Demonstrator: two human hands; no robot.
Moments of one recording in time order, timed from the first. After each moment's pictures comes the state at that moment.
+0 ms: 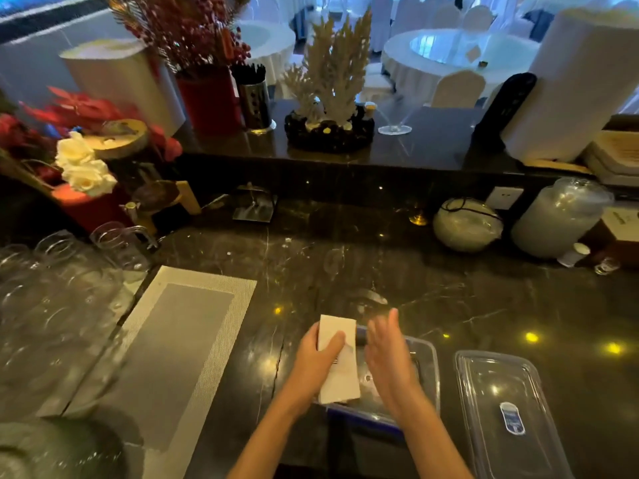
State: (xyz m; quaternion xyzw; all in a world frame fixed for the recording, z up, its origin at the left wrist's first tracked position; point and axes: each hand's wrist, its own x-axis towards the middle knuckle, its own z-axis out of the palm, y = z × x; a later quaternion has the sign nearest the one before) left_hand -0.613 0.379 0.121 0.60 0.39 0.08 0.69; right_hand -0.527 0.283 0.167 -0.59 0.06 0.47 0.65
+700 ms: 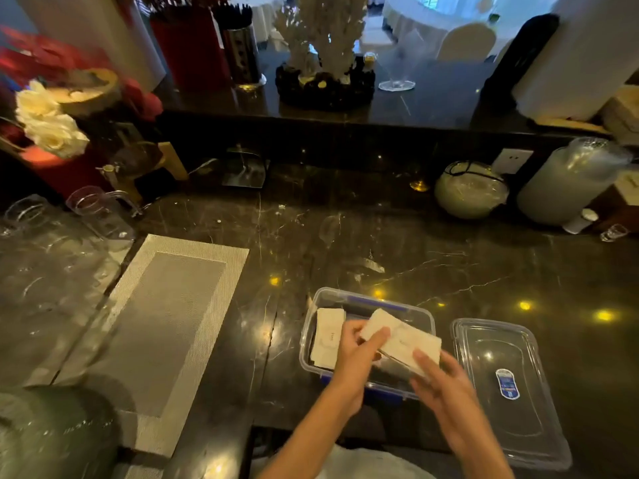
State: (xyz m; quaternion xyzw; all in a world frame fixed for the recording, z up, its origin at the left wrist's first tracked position) left_hand -0.581 0.302 0.070 0.47 0.42 0.06 0.78; right_hand -0.507 0.167 0.085 -0.62 0.16 0.40 0.66
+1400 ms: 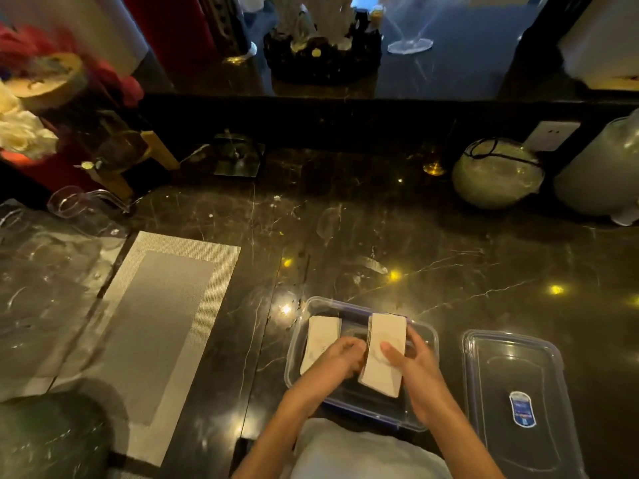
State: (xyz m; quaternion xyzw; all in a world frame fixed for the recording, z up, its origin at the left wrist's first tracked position) left_hand -0.561 0.351 0.033 0.58 0.42 -0.17 0.68; right_hand -0.451 0.227 0.038 -0.68 0.06 0.45 0.58
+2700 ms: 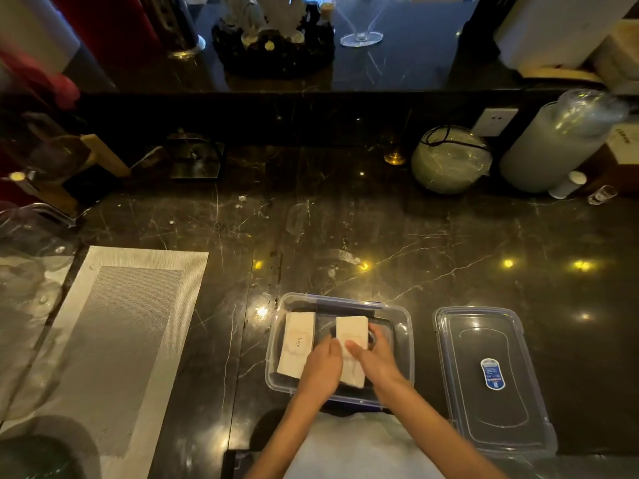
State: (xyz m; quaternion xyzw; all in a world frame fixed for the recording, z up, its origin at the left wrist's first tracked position) left_hand -0.552 0.331 0.008 0.69 0.44 -0.12 0.57; right_hand -0.474 0.247 -0.004 -0.75 0.08 0.43 0.50
